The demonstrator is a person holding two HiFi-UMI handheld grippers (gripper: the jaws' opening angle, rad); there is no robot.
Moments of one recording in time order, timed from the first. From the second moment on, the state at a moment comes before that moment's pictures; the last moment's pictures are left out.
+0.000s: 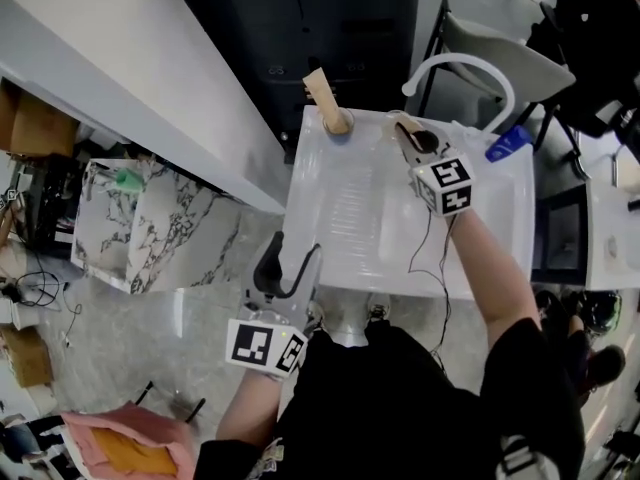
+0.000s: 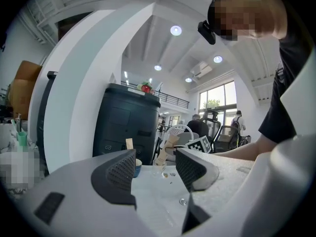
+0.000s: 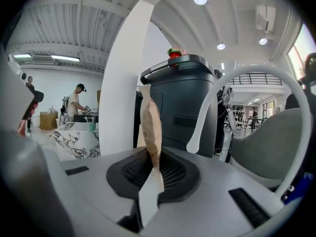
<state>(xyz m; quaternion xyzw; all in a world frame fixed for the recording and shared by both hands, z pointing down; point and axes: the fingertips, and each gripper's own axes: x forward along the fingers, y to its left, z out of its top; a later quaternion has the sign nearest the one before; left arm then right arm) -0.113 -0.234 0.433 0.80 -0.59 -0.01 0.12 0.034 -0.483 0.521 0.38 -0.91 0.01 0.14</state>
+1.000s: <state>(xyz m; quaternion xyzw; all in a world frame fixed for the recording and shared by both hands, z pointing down) -0.111 -0.243 0.409 0.85 -0.52 -0.05 0.11 0.041 -0.327 0.402 0.41 -0.91 0.03 0.02</state>
